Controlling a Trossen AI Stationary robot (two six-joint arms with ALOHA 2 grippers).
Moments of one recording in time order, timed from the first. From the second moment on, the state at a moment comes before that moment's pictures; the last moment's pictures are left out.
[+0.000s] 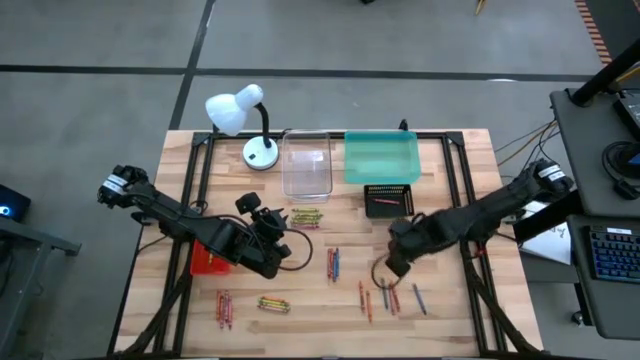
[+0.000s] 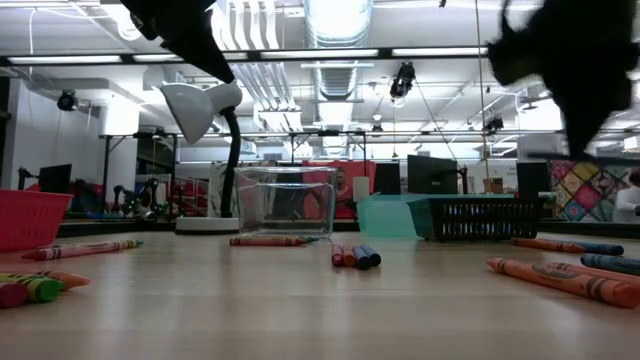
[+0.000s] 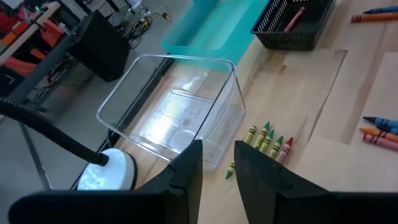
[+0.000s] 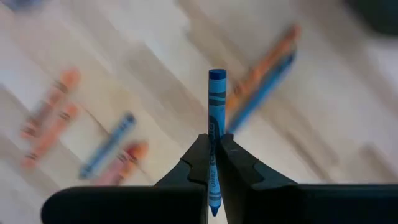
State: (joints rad) left arm -0.44 1.49 1.14 -0.86 -0.99 -0.64; right arm 0.35 1.37 0.95 -0.93 0.06 1.10
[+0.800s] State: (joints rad) left arm -0.20 1.48 1.11 -0.90 -1.04 -0.47; right arm -0.48 1.83 1.57 -0.99 0.03 -0.43
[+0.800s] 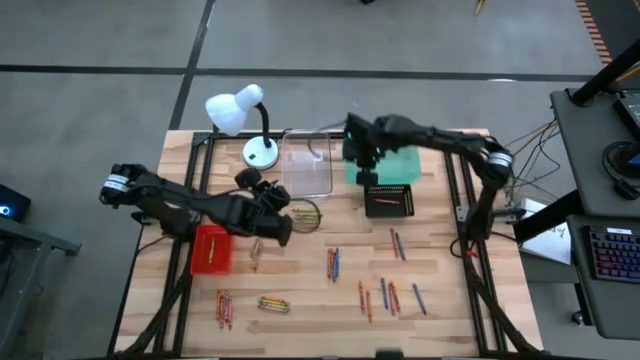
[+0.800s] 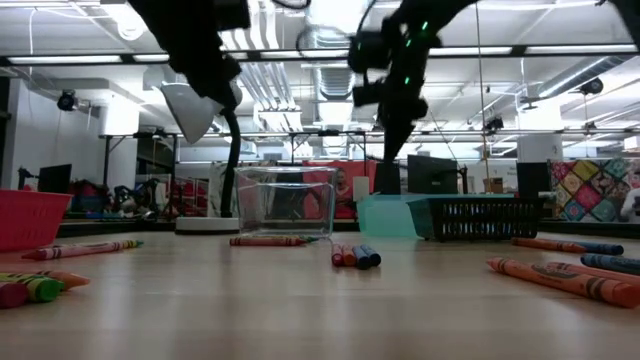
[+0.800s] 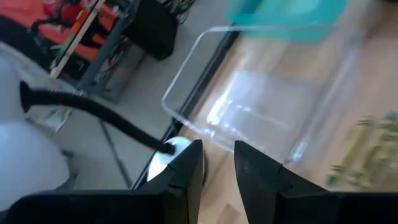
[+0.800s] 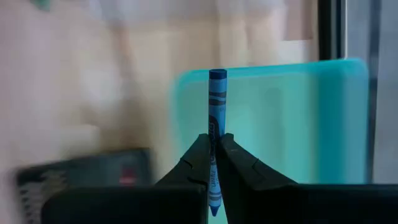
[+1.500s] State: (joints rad) left arm -0.03 1.43 1.05 -0.90 -1.04 -0.45; right arm -0.86 2.09 1.66 -1.02 -0.05 -0.58
